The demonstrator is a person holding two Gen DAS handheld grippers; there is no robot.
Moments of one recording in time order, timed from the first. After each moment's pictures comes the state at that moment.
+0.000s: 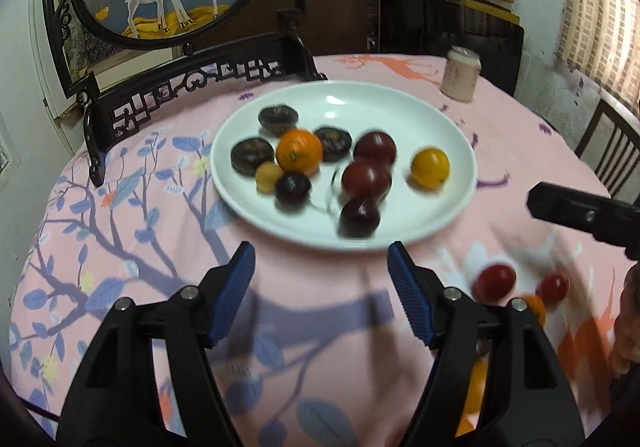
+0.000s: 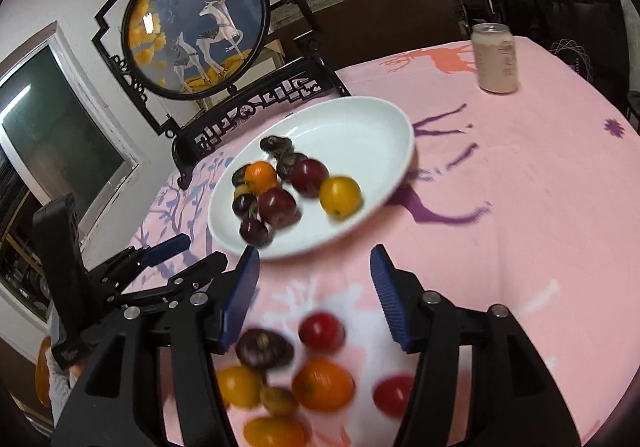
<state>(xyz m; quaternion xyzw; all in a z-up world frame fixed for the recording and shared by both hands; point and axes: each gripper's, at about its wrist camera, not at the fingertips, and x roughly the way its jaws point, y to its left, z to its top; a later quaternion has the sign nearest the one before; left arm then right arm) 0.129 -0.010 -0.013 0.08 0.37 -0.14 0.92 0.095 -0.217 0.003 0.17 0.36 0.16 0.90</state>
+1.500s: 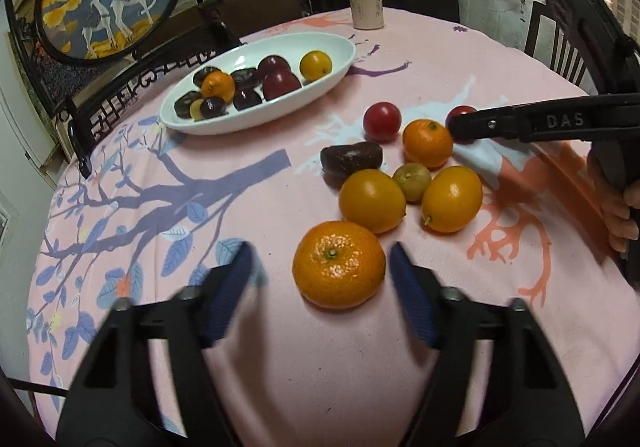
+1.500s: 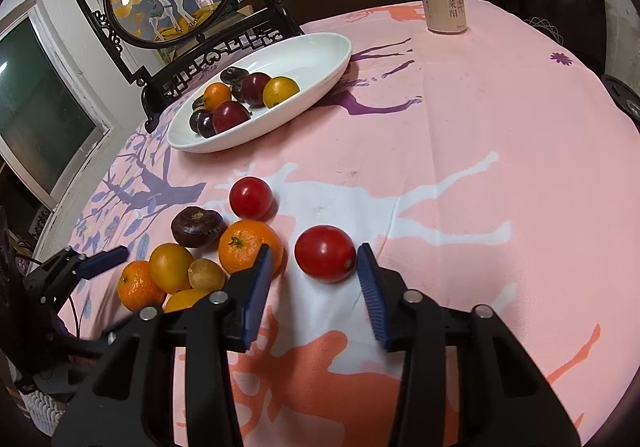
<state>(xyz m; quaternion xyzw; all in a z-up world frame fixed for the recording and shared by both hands) 0.017 -0.031 -0.043 0.19 0.38 -0.21 0.88 0.043 -0.235 -0.043 0.14 0.41 0.12 0.89</state>
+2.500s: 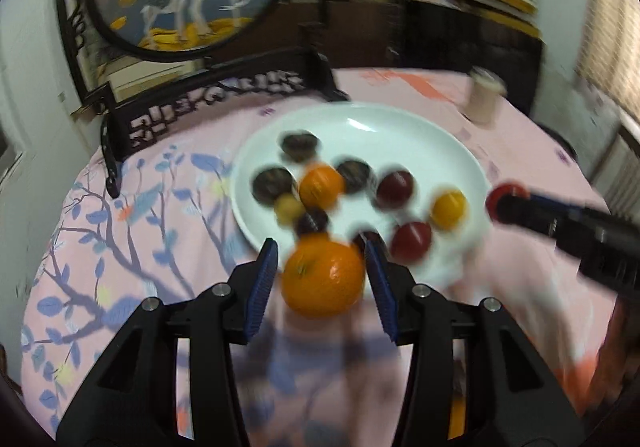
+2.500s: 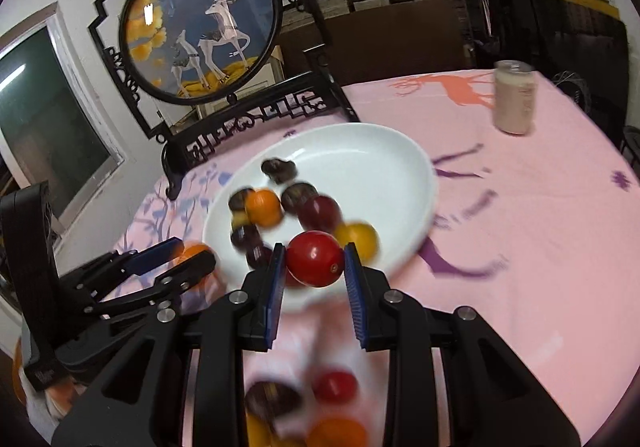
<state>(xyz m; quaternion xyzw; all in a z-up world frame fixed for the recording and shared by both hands) 0.166 -0.008 0.013 0.05 0.36 -0.10 0.93 0.152 -0.187 0.023 0.14 0.34 0.14 0.92</state>
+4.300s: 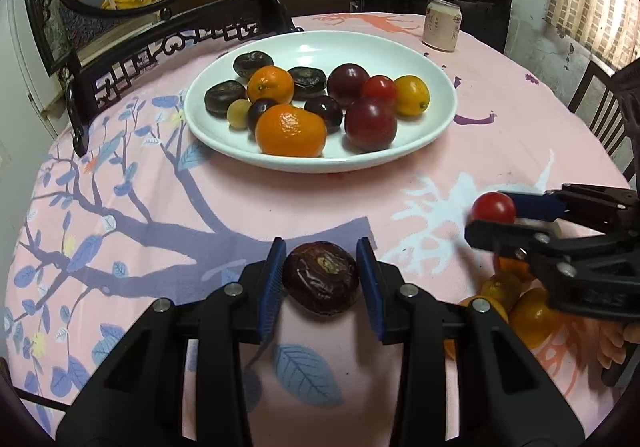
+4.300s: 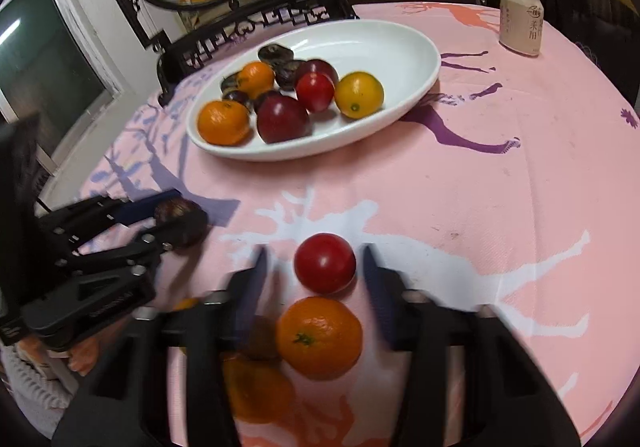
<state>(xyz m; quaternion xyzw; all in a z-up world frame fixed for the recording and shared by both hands) 0.111 -0.017 -0.037 0.11 0.41 -0.16 0.89 0.101 -0.179 -0.039 0.08 0.44 0.15 0.88</state>
